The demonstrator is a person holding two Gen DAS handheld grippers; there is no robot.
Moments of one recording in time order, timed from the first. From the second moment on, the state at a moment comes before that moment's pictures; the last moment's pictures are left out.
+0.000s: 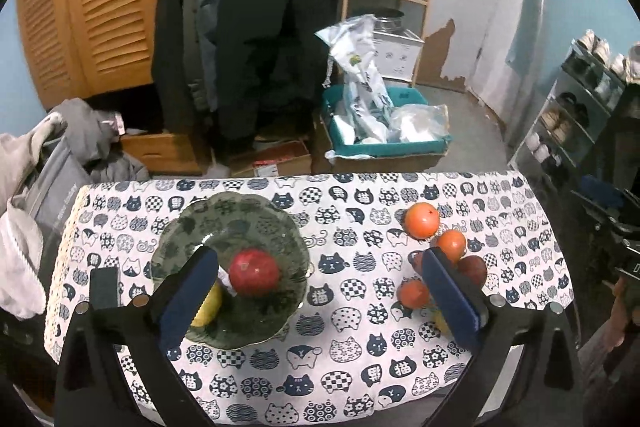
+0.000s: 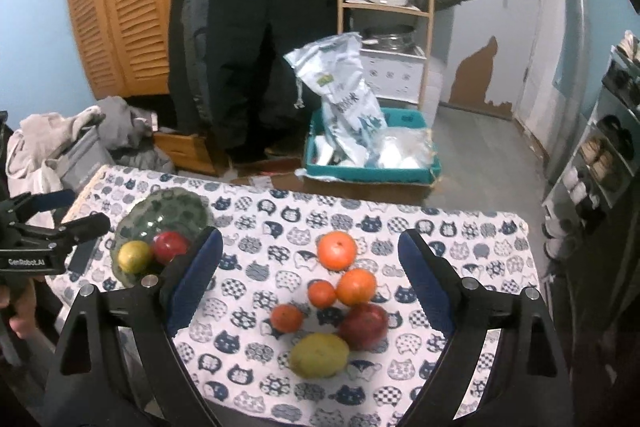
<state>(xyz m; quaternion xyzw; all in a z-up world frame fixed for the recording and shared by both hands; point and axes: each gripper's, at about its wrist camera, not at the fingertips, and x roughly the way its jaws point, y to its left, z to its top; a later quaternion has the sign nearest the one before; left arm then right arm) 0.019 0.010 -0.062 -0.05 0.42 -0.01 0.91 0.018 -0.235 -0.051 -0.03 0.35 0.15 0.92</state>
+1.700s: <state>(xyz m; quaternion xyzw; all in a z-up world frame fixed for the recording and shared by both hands) 0.114 -0.093 -0.211 0.00 0.57 -0.05 0.82 0.085 -0.283 -0.236 0.00 0.58 0.10 0.81</state>
